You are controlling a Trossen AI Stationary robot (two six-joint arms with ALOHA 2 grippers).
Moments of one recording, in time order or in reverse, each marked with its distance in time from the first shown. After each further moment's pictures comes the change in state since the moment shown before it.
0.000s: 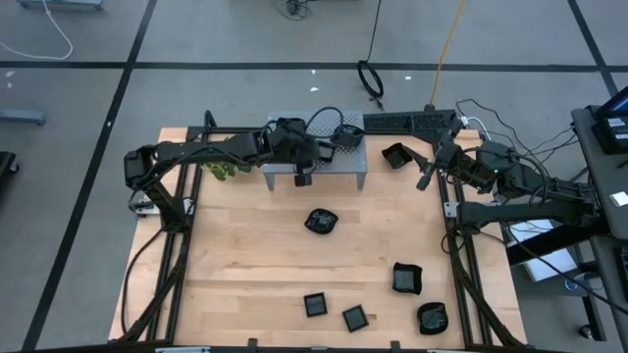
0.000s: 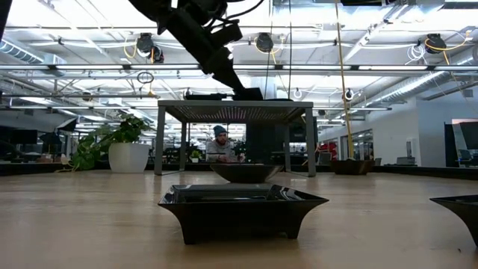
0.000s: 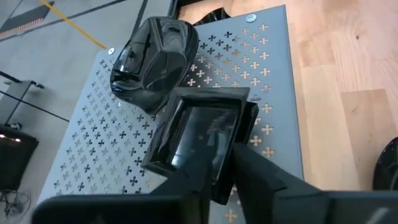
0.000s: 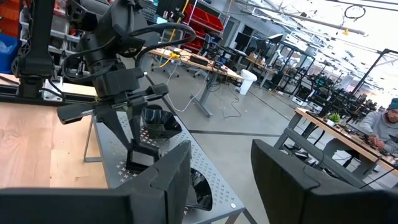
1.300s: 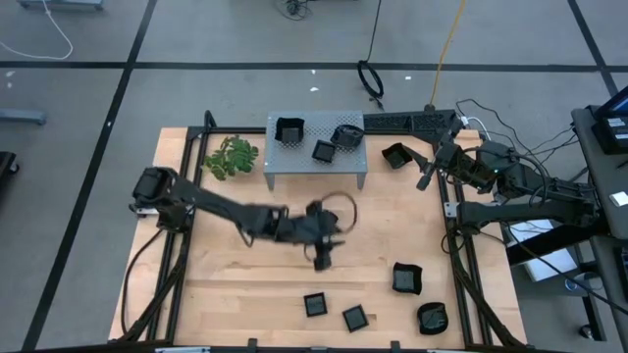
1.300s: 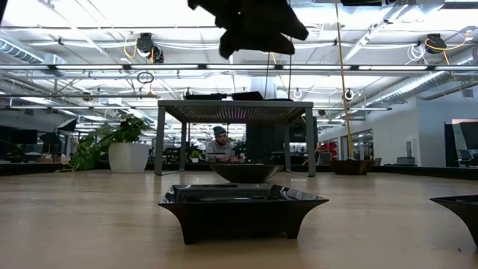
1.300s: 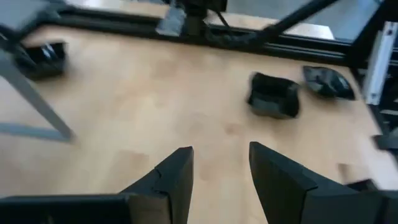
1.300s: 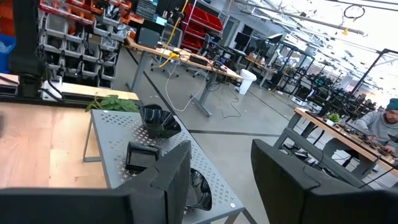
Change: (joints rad) left arm -0.556 0.132 0.001 0.244 -0.179 -0.673; right arm 0.000 0.000 0.000 0.000 0.000 0.000
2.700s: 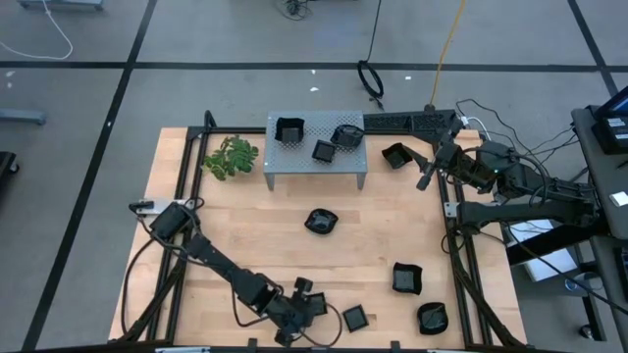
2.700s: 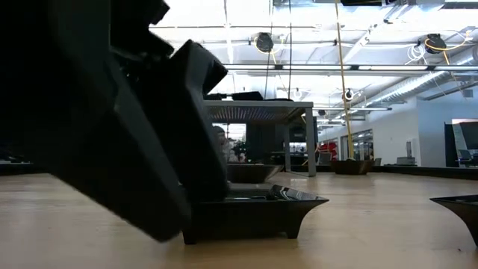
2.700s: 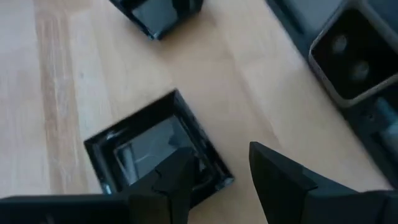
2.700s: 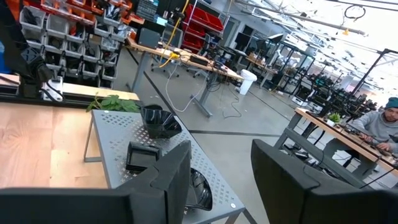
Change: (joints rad) left arm -0.397 0.299 -0.001 -0.008 0.061 0.099; right arm 0.000 0.000 0.000 -0.001 0.000 0.000
